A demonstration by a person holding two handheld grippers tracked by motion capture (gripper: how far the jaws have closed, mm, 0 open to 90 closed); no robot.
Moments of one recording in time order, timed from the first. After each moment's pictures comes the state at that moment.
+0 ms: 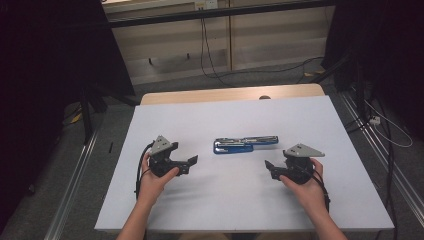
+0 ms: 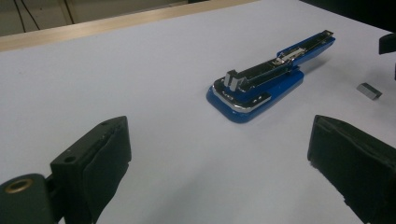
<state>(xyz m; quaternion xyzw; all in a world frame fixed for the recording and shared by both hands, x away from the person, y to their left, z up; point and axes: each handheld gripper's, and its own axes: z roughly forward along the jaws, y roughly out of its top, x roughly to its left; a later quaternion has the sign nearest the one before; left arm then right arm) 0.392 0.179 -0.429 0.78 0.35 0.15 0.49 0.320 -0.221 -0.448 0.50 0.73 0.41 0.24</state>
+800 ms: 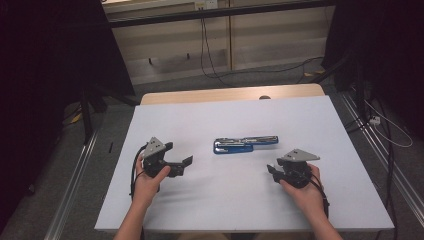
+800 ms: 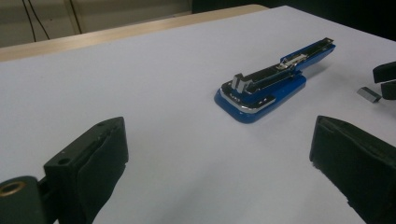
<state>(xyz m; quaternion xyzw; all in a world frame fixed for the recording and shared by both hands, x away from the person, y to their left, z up) 0.387 0.191 -0.426 0.77 0.33 0.17 0.51 0.315 -0.215 -0.458 0.49 0.75 0.38 0.23</state>
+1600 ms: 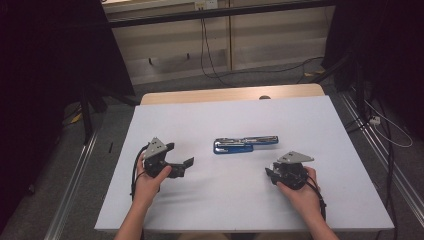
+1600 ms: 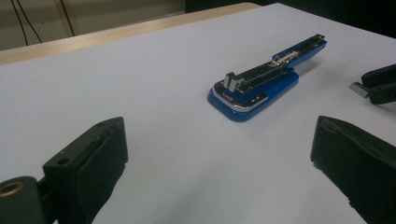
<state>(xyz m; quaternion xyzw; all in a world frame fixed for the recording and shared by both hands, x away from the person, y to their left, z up) 0.387 0.188 -0.426 0.78 0.32 0.16 0.51 0.314 -0.206 -0.464 0.49 0.76 0.36 0.21</state>
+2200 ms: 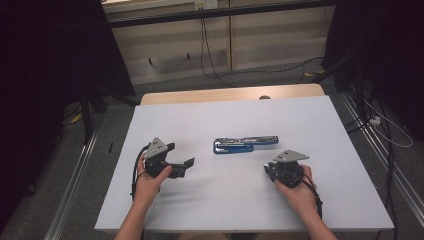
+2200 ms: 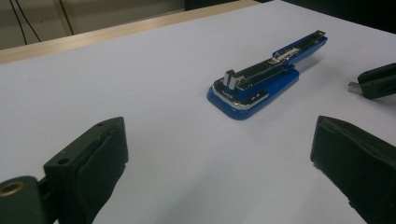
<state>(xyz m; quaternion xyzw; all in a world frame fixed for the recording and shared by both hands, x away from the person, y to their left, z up) 0.388 0.188 -0.427 0.79 0.32 0.16 0.50 0.320 -0.199 -0.464 0.48 0.77 0.35 0.21</state>
